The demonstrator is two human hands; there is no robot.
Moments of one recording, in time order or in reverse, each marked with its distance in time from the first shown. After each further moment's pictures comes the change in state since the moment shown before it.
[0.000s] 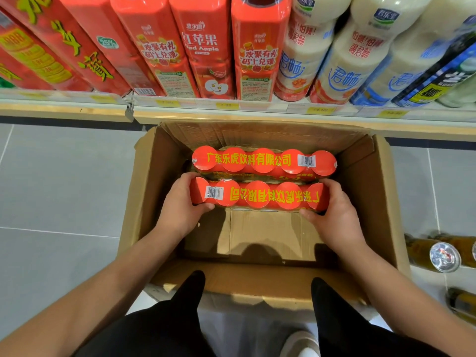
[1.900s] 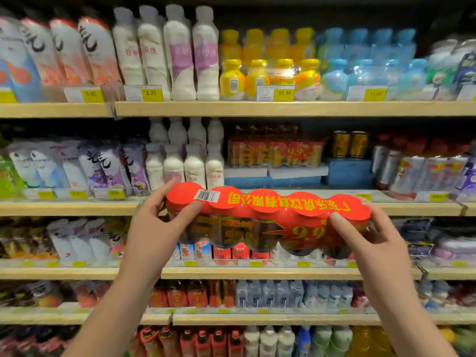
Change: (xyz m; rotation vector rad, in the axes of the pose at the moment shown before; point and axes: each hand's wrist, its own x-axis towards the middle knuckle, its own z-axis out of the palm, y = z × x) left_hand -0.505 0.571 -0.715 -0.808 0.471 0.733; right_hand -0.454 -0.632 -0.696 0.792 0.557 -0.647
